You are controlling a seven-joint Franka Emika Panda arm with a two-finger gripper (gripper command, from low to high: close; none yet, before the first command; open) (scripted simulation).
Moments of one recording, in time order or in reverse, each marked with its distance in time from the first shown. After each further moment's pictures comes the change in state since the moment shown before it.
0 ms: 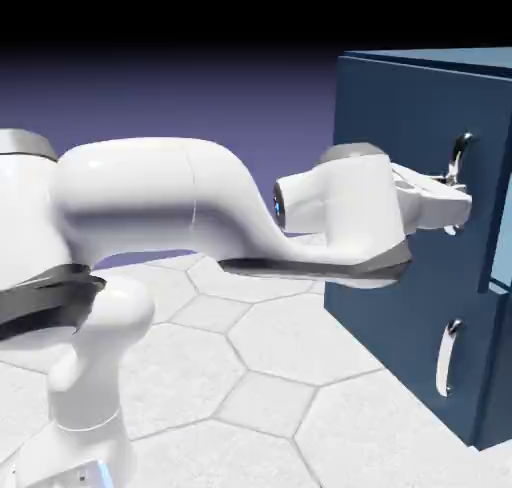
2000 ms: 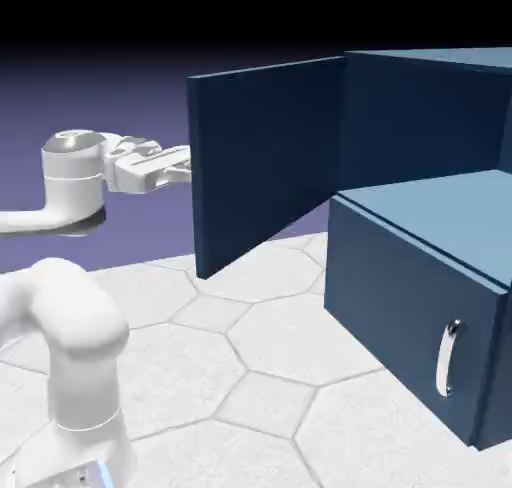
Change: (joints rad) arm -0.754 -0.398 1.955 -0.547 2.051 -1.118 -0.470
